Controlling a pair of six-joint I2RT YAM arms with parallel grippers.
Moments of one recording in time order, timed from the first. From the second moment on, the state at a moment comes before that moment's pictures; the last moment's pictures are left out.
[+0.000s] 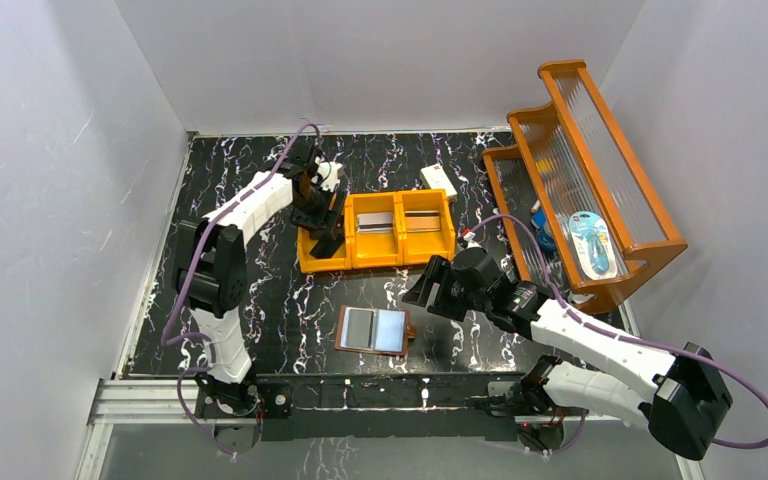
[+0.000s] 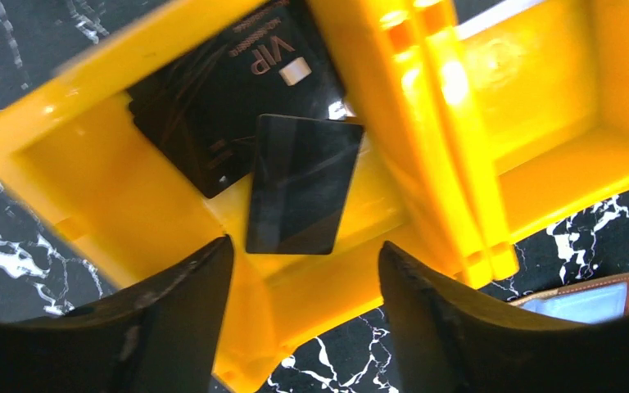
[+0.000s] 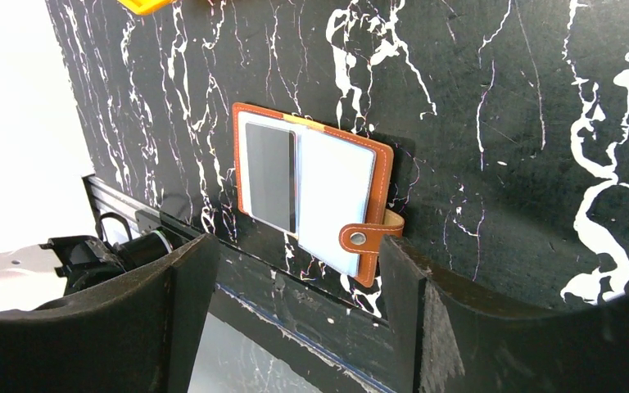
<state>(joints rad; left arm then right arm) -0.33 1.89 1.50 -0.81 0.14 0.01 0.85 0.99 0.59 -0.33 -0.05 1.07</state>
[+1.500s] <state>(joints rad) -0.36 1.95 1.38 -0.67 0.08 0.34 0.85 1.01 0.57 -0.33 -0.07 1.09</state>
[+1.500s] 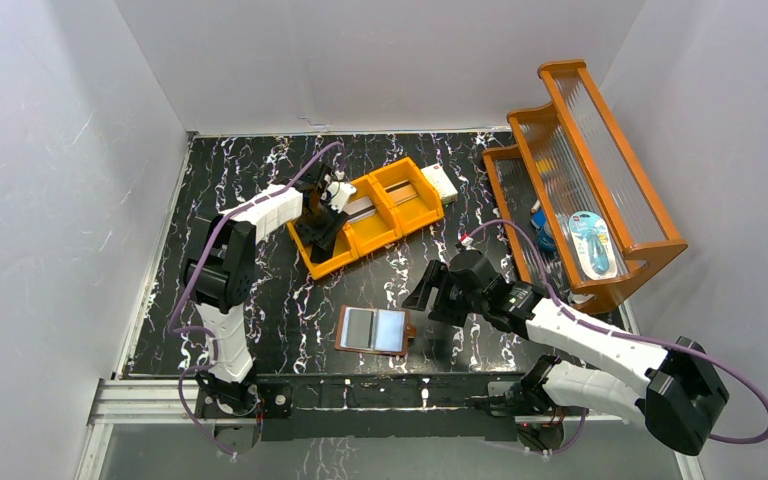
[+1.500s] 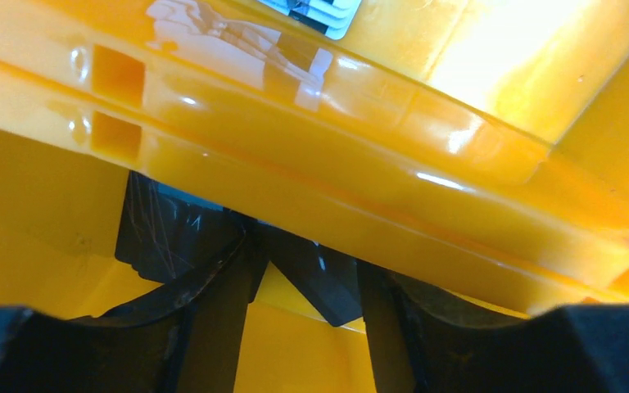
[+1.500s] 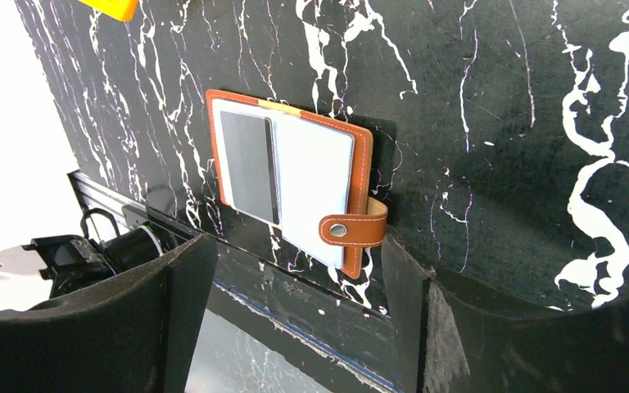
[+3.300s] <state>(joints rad) -0.34 1.40 1.08 -0.59 -0.23 -0.29 0.85 1.08 0.66 -0.41 -0.05 1.04</state>
